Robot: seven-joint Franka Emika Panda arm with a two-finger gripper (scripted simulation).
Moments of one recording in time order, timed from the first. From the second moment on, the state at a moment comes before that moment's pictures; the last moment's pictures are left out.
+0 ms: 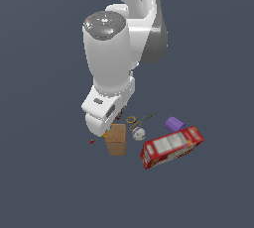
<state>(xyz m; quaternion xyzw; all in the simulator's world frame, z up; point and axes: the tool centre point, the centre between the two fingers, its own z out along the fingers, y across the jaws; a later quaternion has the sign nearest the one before) 0.071 -0.036 0.235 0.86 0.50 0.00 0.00</state>
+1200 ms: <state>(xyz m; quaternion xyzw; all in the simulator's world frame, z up) 0.100 -0.040 0.194 0.72 0.69 0.00 0.00</state>
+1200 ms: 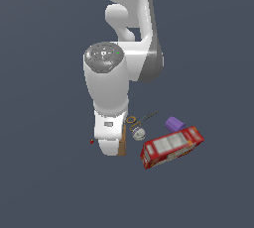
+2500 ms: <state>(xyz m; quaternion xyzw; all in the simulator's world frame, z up) 0.100 -0.040 0.143 0.72 0.70 0.00 0.00</state>
